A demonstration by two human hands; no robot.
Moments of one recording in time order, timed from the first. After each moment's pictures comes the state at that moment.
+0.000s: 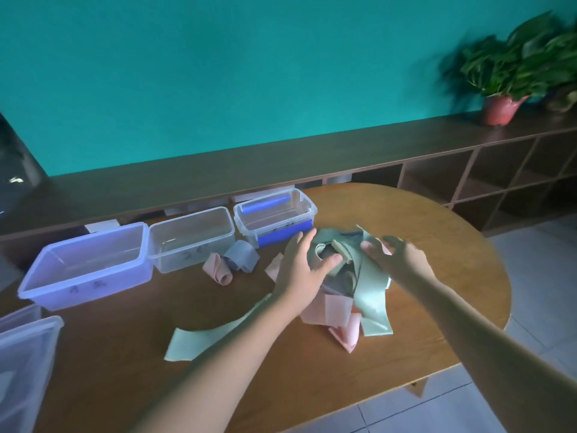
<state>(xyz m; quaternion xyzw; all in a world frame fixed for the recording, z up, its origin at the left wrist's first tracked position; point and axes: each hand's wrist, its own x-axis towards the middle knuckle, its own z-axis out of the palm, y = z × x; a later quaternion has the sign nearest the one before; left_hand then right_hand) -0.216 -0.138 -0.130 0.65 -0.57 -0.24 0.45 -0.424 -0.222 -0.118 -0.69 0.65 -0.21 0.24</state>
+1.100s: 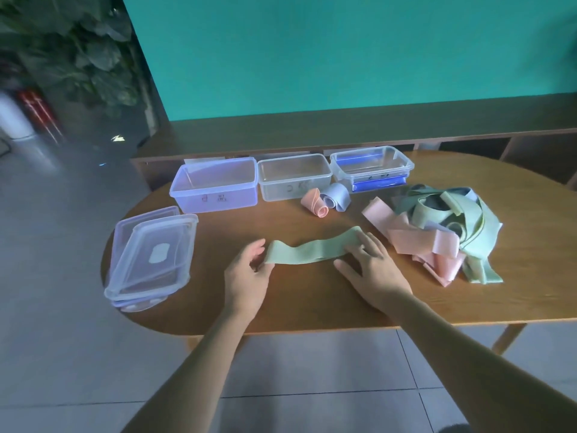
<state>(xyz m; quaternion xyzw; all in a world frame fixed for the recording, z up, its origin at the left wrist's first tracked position) -0.050 0.102 -0.199 0.78 -0.35 -0.08 0.52 -0.267 -0.056 -0.208 -0.89 0.39 -0.18 0.16</state>
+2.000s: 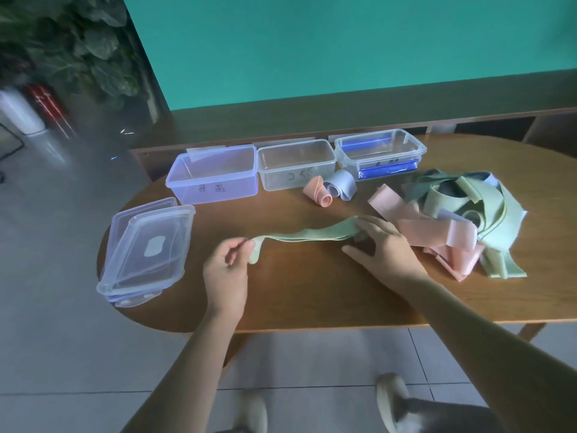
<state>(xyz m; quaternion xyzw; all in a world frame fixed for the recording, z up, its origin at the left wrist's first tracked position) -0.051 0.114 -0.189 0.71 -0.24 -0.08 0.65 -0.268 -0.081 -0.201 -0.88 0.35 -0.26 0.20</state>
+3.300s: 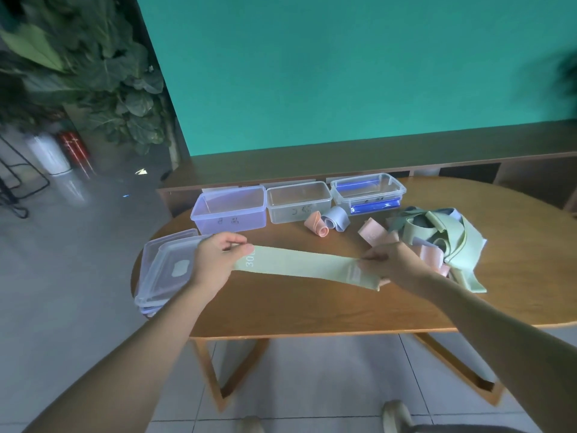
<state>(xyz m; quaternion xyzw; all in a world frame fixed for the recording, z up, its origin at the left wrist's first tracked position) -0.020 0.144 -0.092 0.76 -0.34 -0.11 0.54 -0.310 -0.053 -0.115 -0.78 0.37 -0.21 0.46</state>
